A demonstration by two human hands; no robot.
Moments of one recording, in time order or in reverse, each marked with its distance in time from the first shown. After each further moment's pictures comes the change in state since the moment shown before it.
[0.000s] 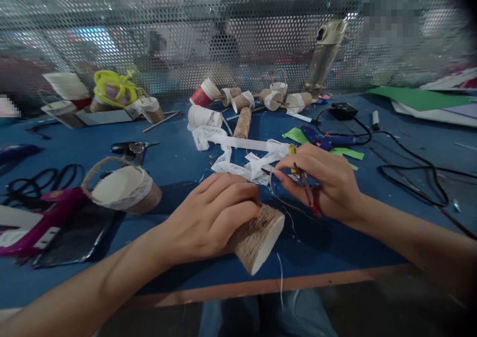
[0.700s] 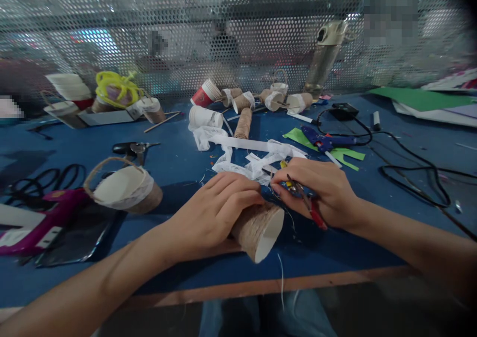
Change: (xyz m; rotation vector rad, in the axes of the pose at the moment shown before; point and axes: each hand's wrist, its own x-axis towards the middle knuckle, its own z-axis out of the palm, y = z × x) left_hand -0.001 -0.004 0.002 -0.197 -0.111 -0.093; right_hand -0.001 -0.008 0.001 0.170 -0.090 -0.016
